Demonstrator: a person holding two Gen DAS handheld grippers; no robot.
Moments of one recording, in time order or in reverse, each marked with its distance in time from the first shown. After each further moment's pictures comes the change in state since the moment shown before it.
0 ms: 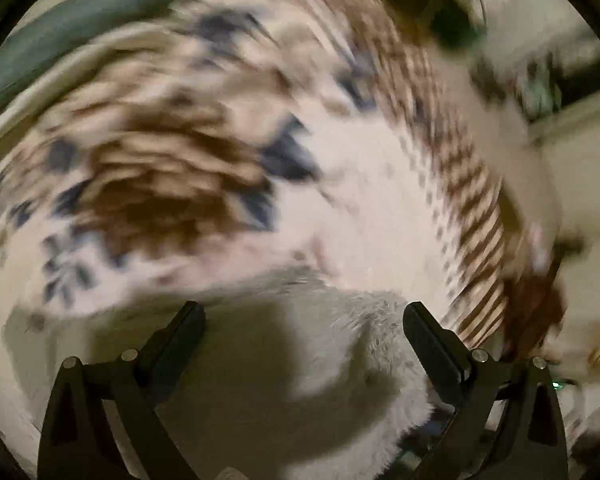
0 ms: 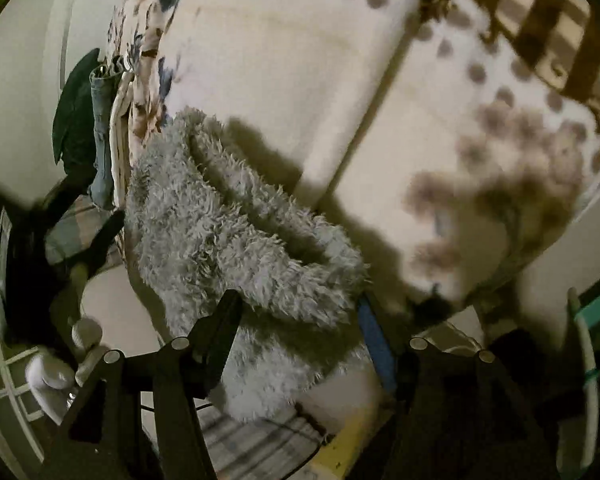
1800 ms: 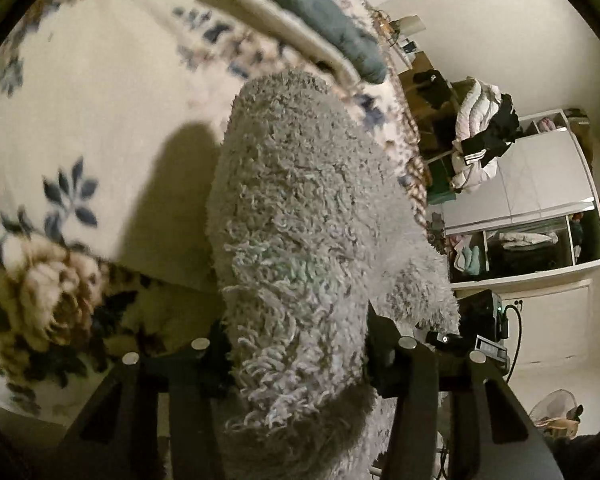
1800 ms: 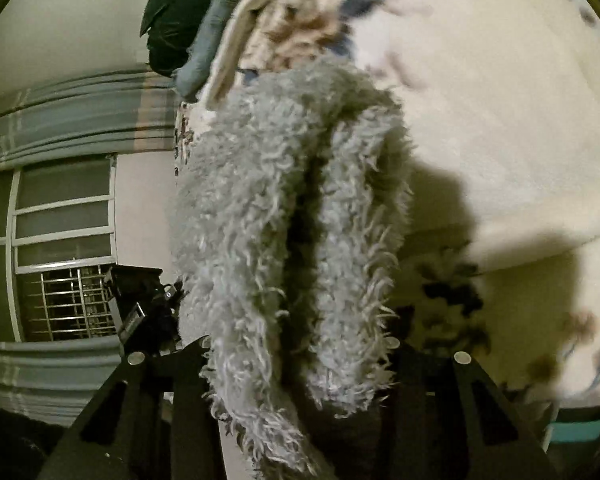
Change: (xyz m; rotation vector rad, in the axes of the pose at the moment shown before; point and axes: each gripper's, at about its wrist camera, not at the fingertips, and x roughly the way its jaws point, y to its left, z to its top) left arm -0.084 0.189 -0.199 -0.547 -0.376 -0.443; right arm 0.004 0.093 0.016 -0.454 0.249 0.148
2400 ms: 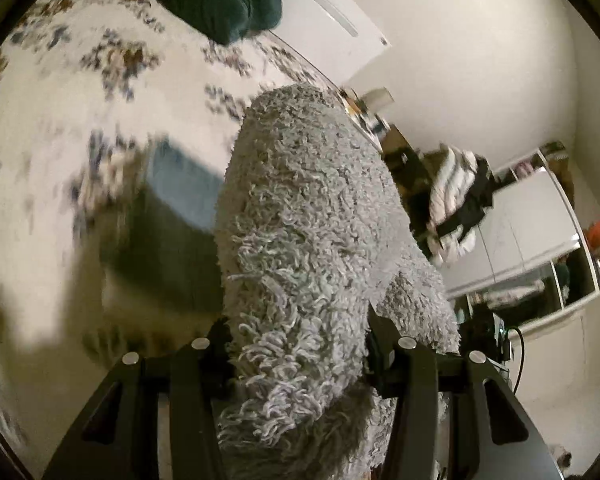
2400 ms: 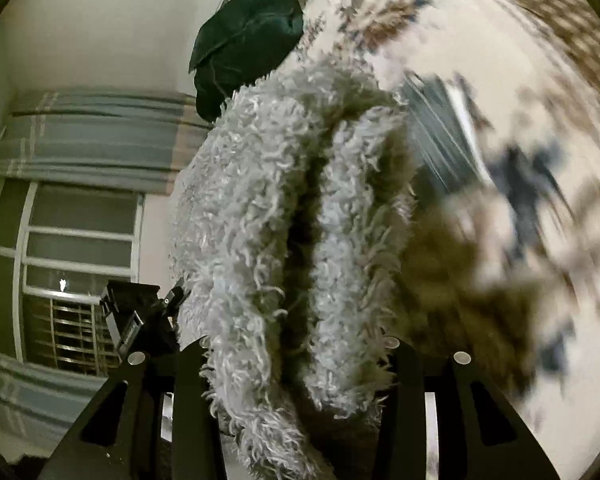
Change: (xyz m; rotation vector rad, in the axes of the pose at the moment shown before) left arm -0.024 -0.059 0.333 0.062 -0.237 -0.052; right arm -0.020 0.227 0.304 -0.116 -0.141 0.029
